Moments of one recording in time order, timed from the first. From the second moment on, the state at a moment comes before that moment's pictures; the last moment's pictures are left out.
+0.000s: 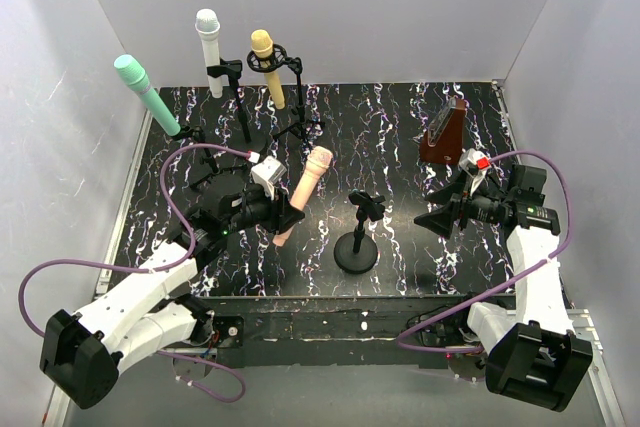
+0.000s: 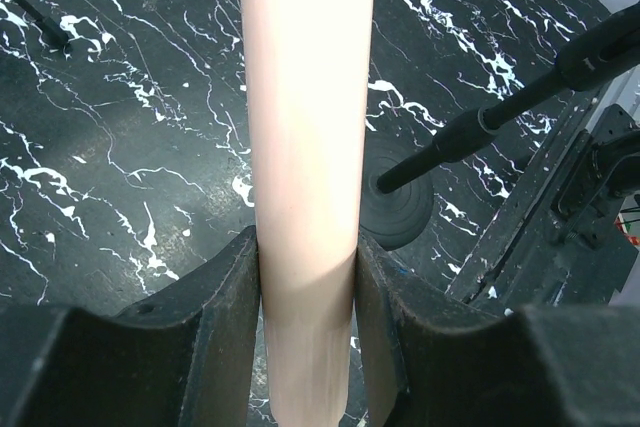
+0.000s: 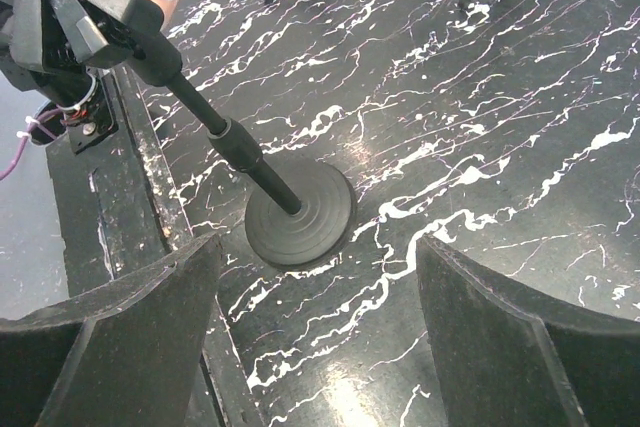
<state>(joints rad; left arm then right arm) -0.60 0.93 0.63 -0.09 0.35 -0.18 -0.23 0.94 0.75 -0.71 -1.31 -0.58</state>
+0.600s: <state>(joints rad) -0.60 0.93 0.63 -0.07 0.38 -0.18 -0.23 0.94 0.74 -0.72 -1.33 -0.60</state>
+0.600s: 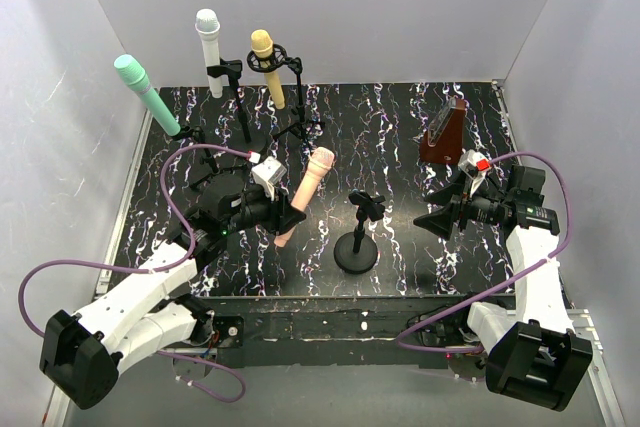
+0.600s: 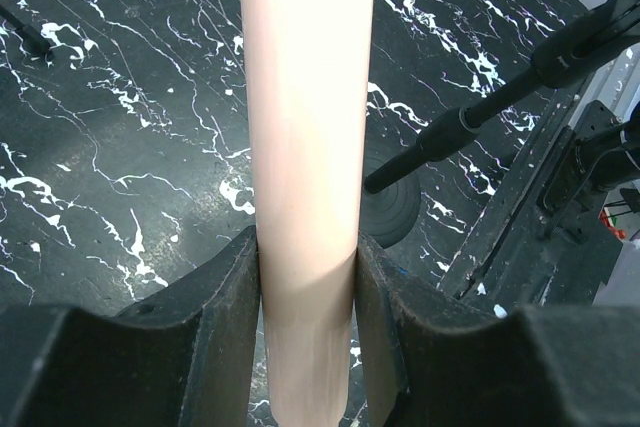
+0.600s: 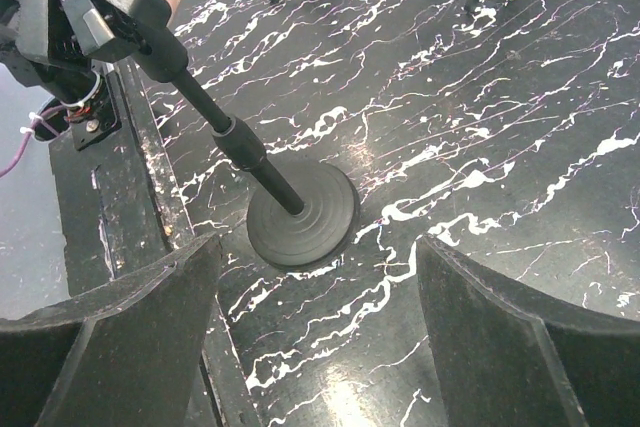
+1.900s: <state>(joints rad) -0.60 0.90 0.61 -0.02 0.43 -0.23 -0.23 0.95 0.72 -0.72 -1.36 -0.63</state>
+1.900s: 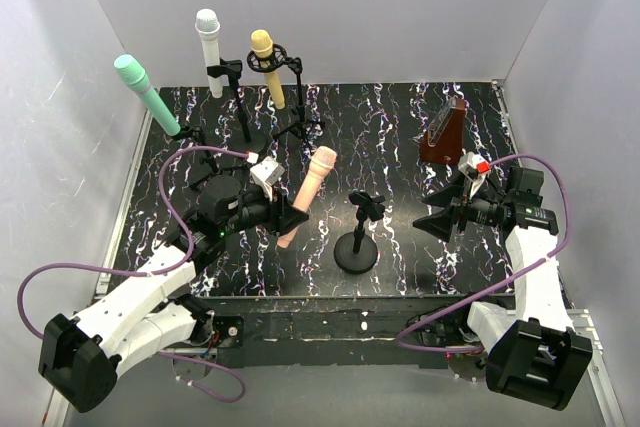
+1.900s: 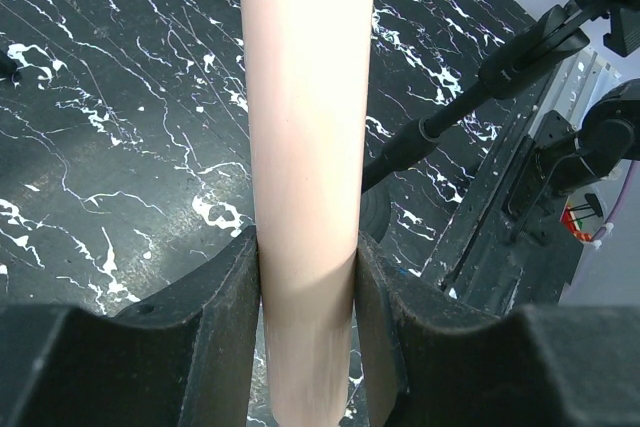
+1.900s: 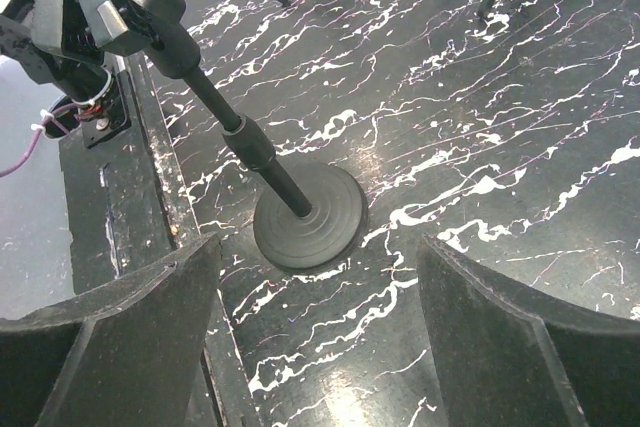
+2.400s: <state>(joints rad) -0.60 0.89 0.61 -0.01 0.44 -0.23 -0.23 0.95 0.72 -0.72 -1.36 -0.64</state>
